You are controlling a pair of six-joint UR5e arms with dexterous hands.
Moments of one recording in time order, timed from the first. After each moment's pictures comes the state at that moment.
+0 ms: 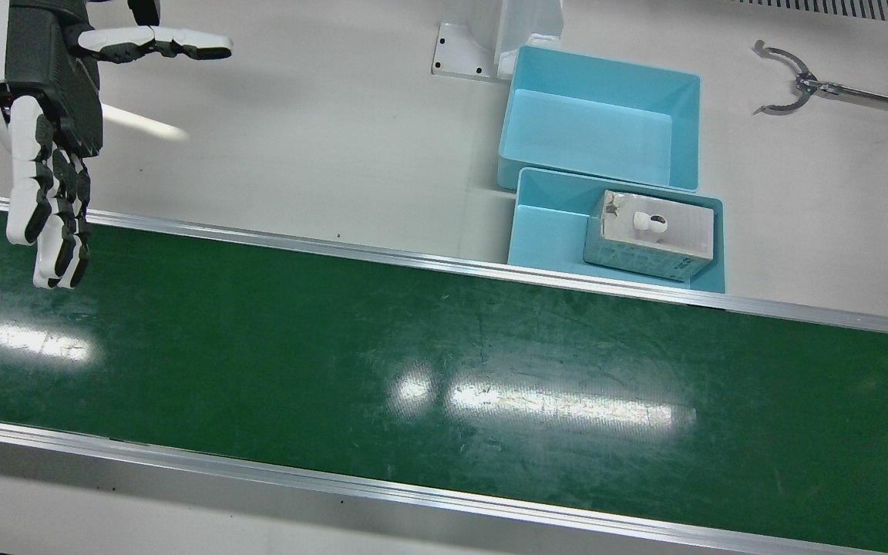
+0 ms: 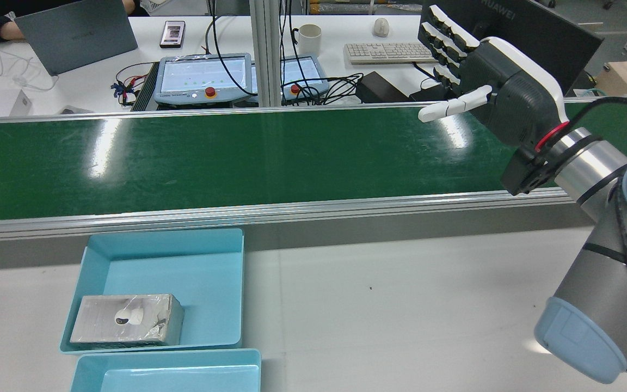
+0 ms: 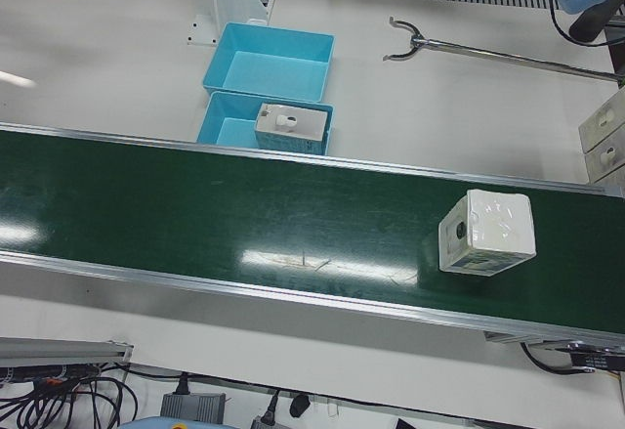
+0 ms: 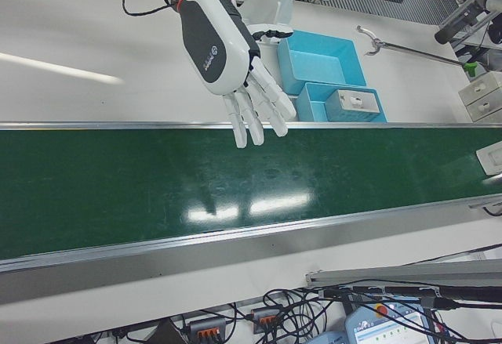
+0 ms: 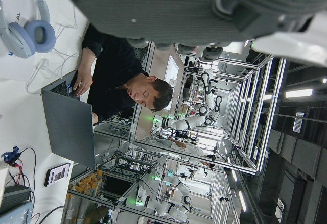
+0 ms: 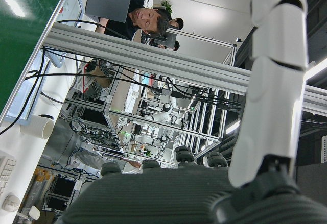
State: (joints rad) left arm -1.79 -1.80 -1.71 0.50 1.90 -0.17; right arm 0.89 -1.17 2.24 -3.89 -1.17 -0.38
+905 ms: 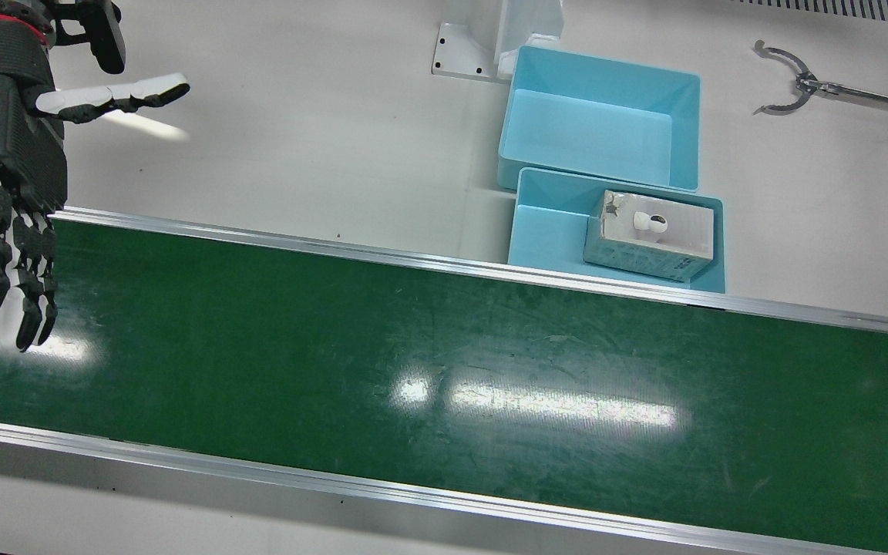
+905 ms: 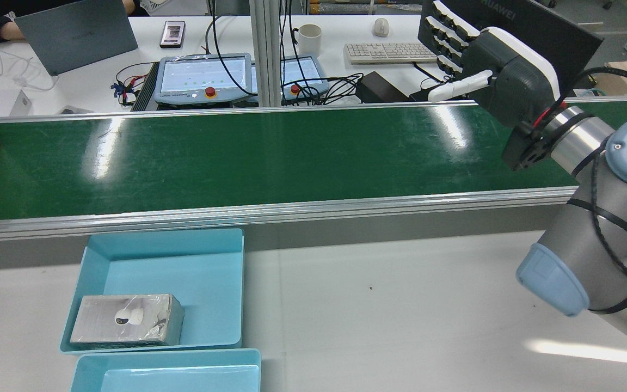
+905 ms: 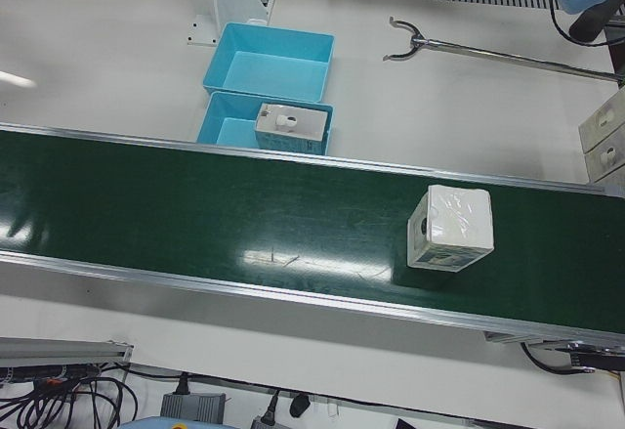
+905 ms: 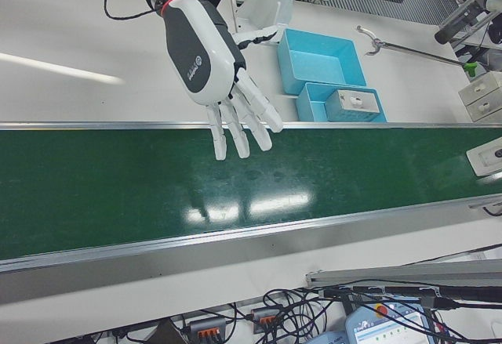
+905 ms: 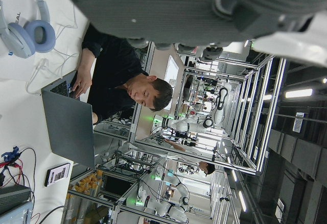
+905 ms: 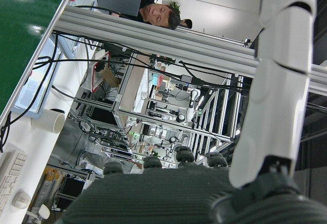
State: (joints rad) left arm -1.79 -1.80 -1.71 0.50 1.90 -0.17; right arm 0.99 -1.15 2.08 -3.78 -1.28 -0.34
